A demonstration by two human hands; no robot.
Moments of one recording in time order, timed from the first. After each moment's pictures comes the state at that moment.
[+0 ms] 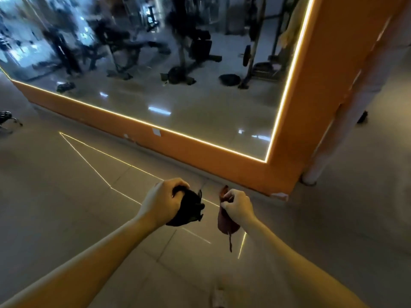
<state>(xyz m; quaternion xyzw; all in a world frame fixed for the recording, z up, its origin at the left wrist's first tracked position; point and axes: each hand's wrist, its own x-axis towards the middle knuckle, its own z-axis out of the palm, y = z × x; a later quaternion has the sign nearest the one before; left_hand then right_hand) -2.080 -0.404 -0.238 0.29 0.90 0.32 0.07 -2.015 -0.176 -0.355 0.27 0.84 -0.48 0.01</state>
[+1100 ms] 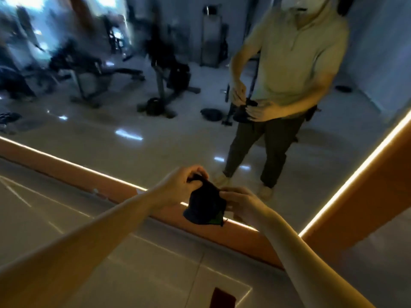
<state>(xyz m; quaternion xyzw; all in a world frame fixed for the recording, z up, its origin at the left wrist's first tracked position) -2.579 -0.298 -0.174 0.42 0.78 0.42 0.19 -2.426 -0.117 -0.212 0.13 0.64 -0.76 -0.01</state>
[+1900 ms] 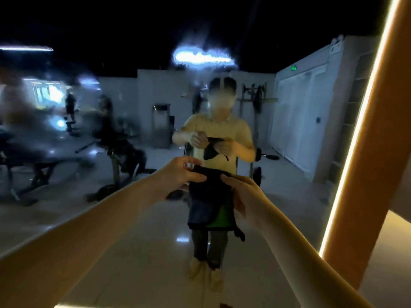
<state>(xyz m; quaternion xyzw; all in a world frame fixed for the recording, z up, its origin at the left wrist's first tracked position) -2.673 -0.268 0.076 0.45 0.66 0.54 0.26 -2.513 -0.141 0.026 0.16 0.59 -0.73 -0.30</state>
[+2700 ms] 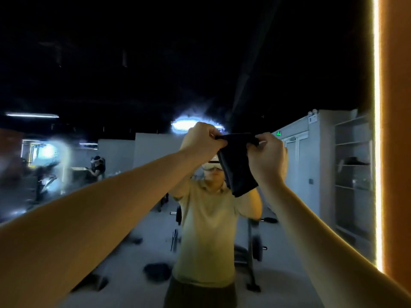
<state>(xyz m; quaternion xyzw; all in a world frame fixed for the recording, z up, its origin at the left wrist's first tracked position) -2.714 -0.122 0.309 0.53 0.63 0.54 -0.17 -2.579 -0.024 0.267 0.25 0.66 -0.13 -0.69</state>
